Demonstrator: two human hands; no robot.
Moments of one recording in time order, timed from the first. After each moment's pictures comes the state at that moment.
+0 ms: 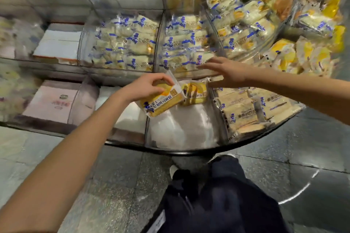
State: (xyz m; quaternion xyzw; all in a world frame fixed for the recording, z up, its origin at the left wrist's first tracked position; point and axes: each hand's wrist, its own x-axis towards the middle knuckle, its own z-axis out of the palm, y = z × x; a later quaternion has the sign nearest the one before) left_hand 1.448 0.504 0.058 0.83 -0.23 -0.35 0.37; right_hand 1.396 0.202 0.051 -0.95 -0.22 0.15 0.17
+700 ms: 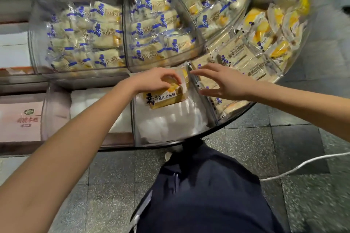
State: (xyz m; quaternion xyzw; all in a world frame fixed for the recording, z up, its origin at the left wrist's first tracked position) left_hand 1.462 0.438 0.026 0.77 -0.41 -0.43 0.23; right_hand 1.309 0.218 0.036 -0.96 -0.10 0.13 0.23
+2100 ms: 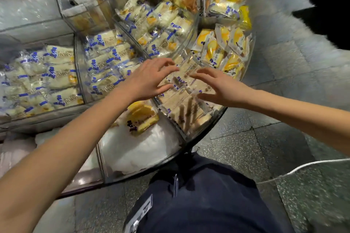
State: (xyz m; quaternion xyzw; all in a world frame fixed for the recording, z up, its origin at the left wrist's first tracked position) left_hand 1.452 0.317 0.047 0.75 -0.66 -0.05 0.07; right_hand 1.261 0.122 0.055 -0.98 -0.02 0.04 0.20
